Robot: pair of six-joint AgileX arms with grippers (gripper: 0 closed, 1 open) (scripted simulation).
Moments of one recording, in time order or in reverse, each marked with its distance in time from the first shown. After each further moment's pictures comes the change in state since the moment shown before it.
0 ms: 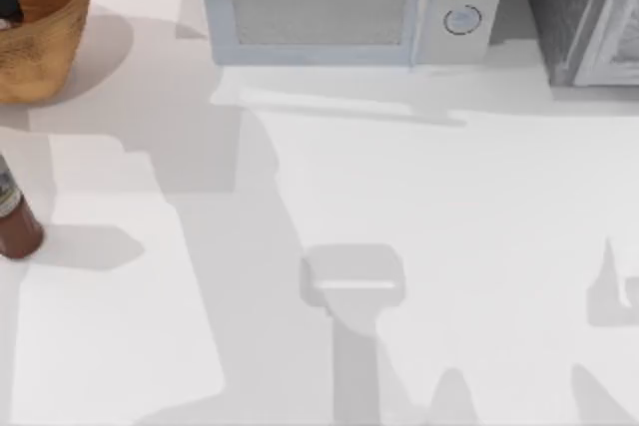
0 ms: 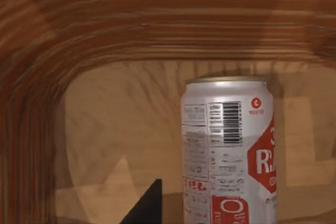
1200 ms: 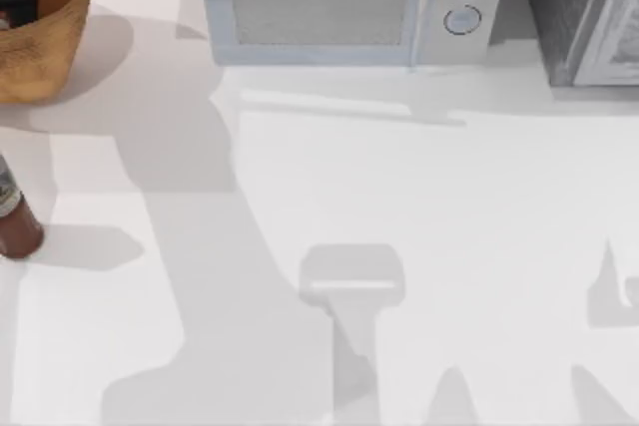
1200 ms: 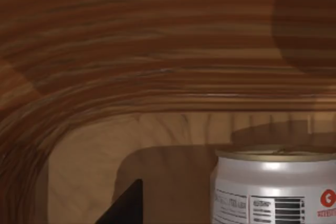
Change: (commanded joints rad) left arm -0.027 0.144 0.055 0.094 -0.007 -0.025; right arm 0.000 0.000 0.000 0.000 0.000 0.000
